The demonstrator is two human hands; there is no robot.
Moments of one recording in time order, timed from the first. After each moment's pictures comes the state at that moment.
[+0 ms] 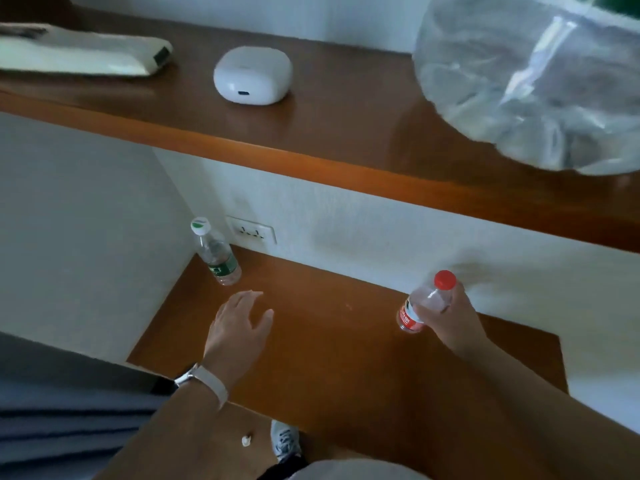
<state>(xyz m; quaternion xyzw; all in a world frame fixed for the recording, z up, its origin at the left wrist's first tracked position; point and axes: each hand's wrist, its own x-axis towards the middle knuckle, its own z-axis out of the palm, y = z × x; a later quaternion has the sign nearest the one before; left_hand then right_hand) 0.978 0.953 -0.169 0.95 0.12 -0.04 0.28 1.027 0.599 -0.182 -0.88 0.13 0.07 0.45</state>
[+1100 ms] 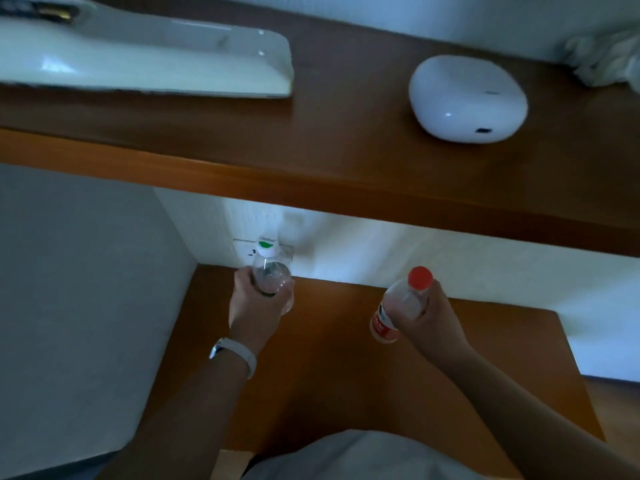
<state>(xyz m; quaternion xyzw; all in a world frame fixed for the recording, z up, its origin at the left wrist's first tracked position) 1.100 1.029 -0.206 0.82 0.15 0.00 0.55 1.037 0.756 -0.164 -0.91 0.10 -0.02 0.40</state>
